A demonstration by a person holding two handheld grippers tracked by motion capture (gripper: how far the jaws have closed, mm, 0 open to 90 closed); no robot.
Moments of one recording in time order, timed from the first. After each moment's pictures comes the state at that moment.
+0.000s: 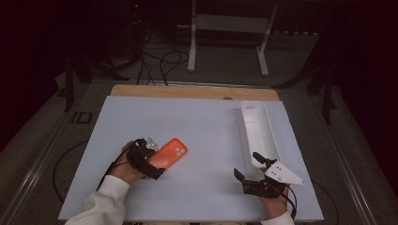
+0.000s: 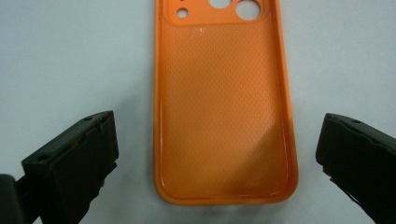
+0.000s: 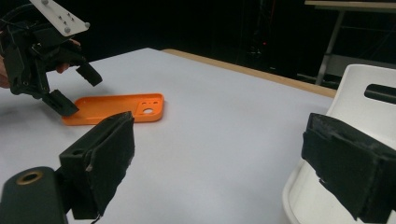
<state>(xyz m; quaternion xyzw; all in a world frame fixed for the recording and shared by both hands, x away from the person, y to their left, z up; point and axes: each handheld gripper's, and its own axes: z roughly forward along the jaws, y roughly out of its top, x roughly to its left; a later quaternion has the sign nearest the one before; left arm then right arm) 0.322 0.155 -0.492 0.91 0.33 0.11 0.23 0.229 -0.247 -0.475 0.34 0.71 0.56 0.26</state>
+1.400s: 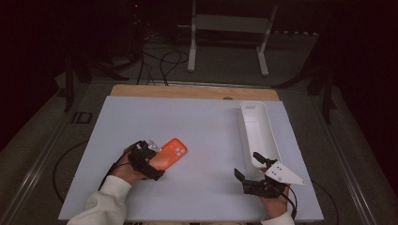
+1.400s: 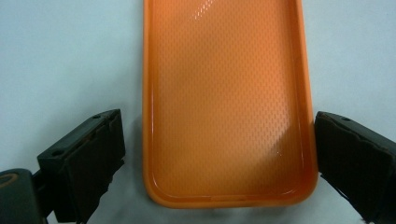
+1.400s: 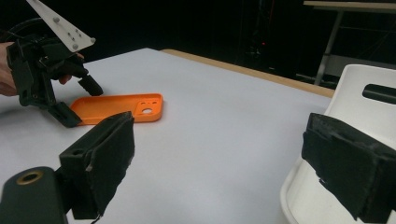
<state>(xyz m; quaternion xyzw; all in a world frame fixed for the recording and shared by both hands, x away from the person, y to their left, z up) 0.327 0.155 -0.508 0.91 0.34 0.08 0.21 0.229 -0.247 -0.475 0.34 0.71 0.56 0.26</state>
